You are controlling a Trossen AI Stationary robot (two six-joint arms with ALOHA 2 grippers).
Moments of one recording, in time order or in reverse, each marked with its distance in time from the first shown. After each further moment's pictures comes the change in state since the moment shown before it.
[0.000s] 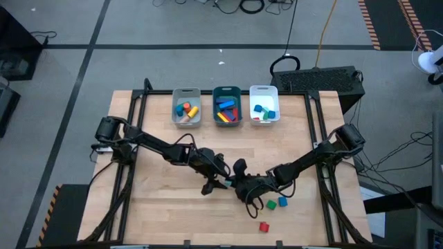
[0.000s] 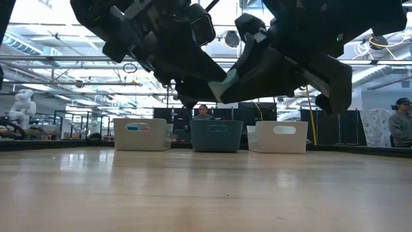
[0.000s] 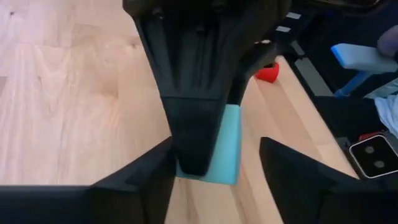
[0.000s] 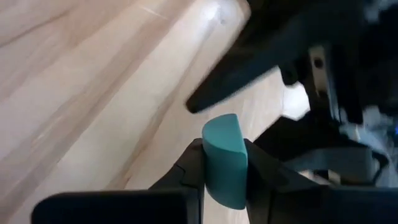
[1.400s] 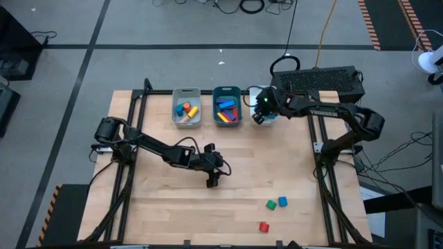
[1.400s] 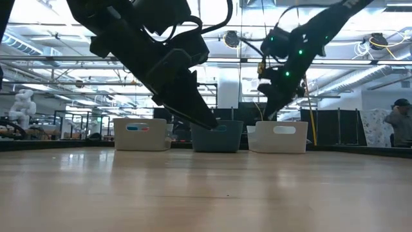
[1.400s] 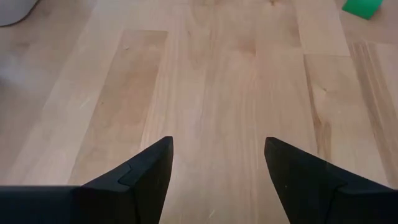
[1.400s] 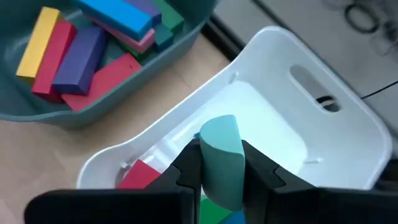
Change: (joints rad) left arm -0.028 0.000 0.001 -0.188 -0.480 0.027; right arm -0.973 -0.304 0.000 -0.585 -0.193 0.592
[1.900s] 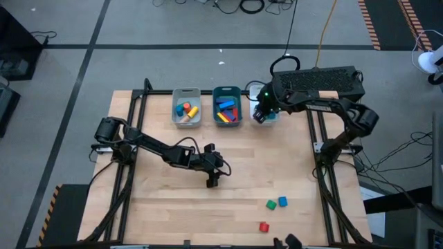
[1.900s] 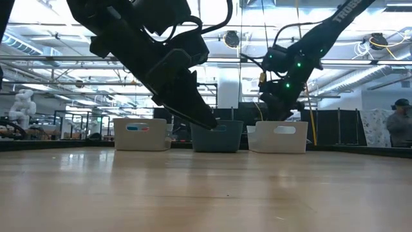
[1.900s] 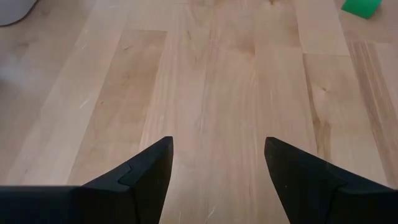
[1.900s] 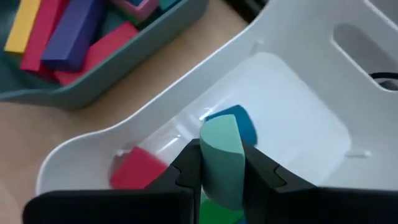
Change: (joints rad) left arm 0.000 0.000 0.000 -0.001 0.000 -0.001; right arm -0.122 0.086 0.000 0.011 -0.216 -0.040
